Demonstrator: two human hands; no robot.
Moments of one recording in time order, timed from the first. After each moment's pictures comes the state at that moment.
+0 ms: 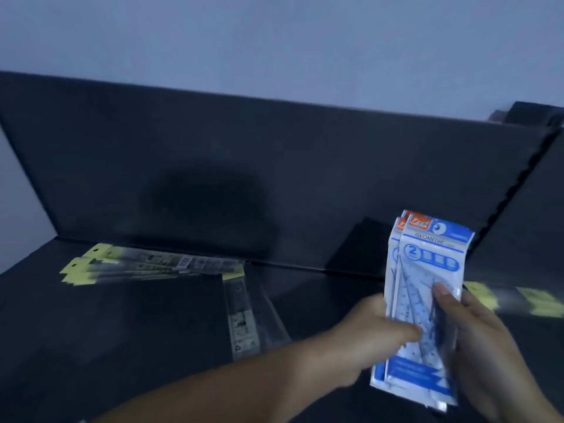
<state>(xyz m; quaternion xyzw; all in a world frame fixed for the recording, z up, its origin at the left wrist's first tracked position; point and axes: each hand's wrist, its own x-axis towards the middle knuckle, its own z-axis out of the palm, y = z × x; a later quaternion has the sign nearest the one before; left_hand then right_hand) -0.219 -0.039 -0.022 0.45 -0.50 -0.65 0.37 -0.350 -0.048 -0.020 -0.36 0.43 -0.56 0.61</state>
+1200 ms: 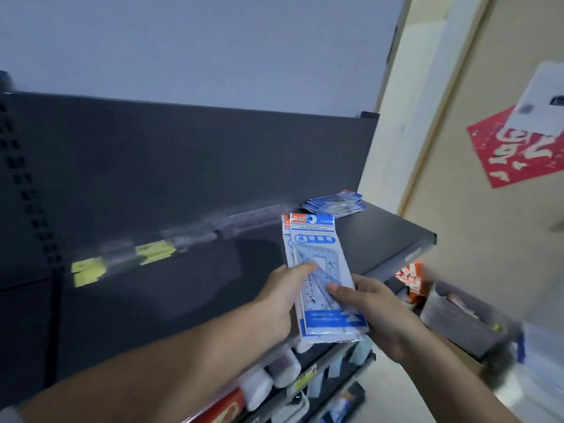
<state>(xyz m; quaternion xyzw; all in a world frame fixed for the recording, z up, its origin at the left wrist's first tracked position) -0.696 0.012 -0.008 0.39 -0.40 -0.78 0.29 -0.811 0.093 -0.006 -0.38 0.59 -0.54 0.46</state>
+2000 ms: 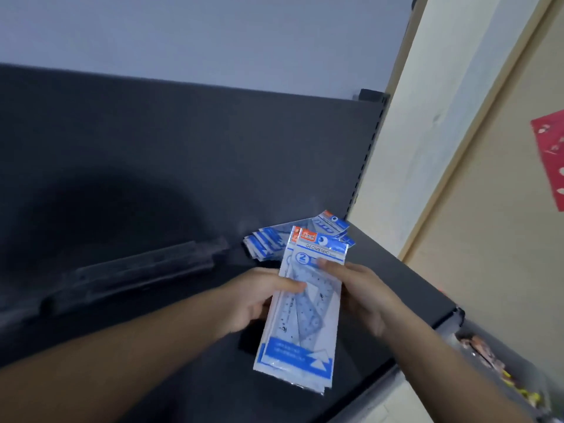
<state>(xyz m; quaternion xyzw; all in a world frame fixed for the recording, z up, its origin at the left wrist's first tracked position) -0.945 -0.189 -0.028 0.38 -0.52 -0.75 0.16 -1.109 -0.127 -0.021 -0.34 0.62 -0.49 0.52</state>
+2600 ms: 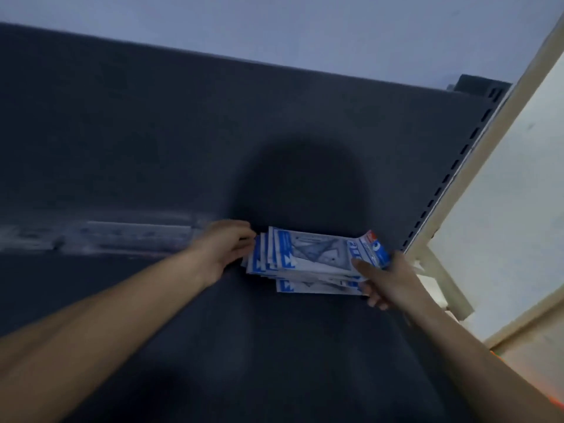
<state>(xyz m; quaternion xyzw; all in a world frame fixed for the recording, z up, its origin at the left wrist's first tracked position) -0.992 -0.261 -0.023 0.57 -0.28 -0.58 0.51 -1.246 -0.265 -0.043 -0.54 0.69 -0.31 0.37</state>
